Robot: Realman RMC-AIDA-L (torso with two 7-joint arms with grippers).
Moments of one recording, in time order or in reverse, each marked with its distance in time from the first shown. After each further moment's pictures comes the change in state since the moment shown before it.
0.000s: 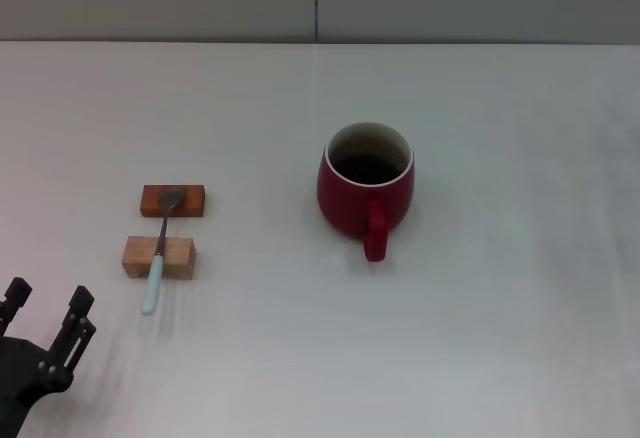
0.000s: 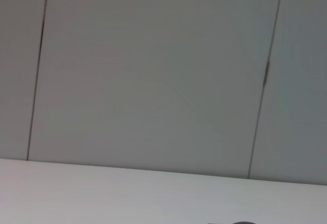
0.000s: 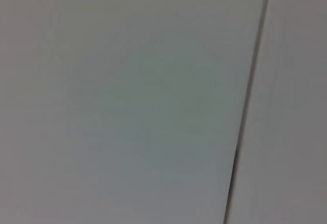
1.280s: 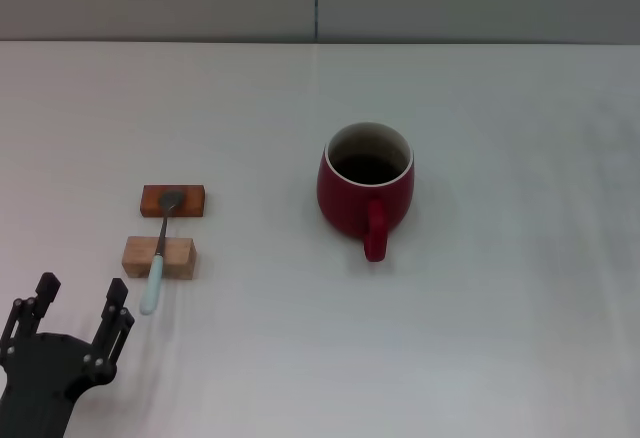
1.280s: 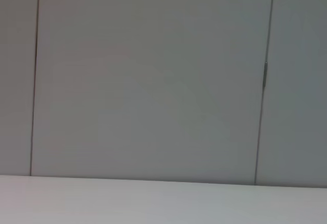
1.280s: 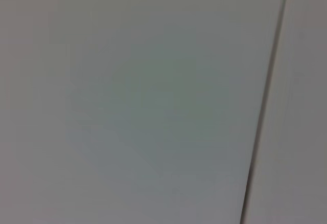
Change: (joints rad) left arm -0.014 0.004 0.521 -0.206 -0.622 0.001 0.346; right arm 0.022 -0.005 -0.009 -0.006 -0.008 -0.006 0.000
